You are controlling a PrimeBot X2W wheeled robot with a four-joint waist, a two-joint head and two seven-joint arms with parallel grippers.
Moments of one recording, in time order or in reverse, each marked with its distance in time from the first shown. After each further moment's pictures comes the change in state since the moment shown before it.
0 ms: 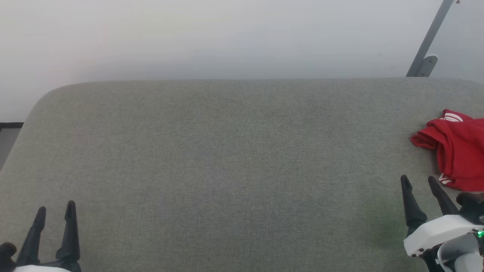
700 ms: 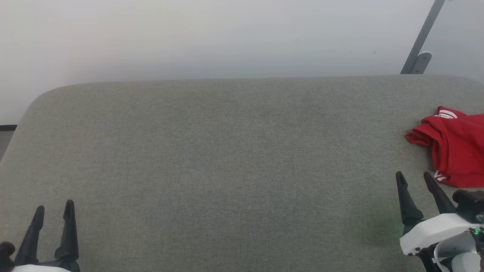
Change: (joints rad) left arm 0.000 0.007 0.002 -0.006 0.002 0.000 0.000; right arm 0.018 0.019 0.004 -0.070 -0.018 0.000 0.020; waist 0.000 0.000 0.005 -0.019
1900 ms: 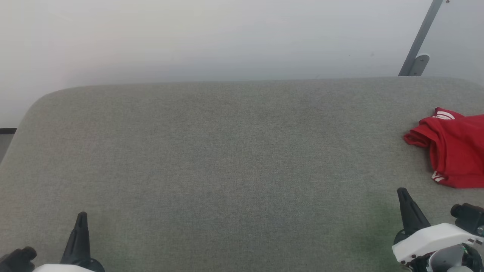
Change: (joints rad) left arm -0.021 -0.103 -0.029 0.061 -0.215 0.000 0.077; right arm 0.042 0.059 -0.006 0.009 0.248 0.000 0.068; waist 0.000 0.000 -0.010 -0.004
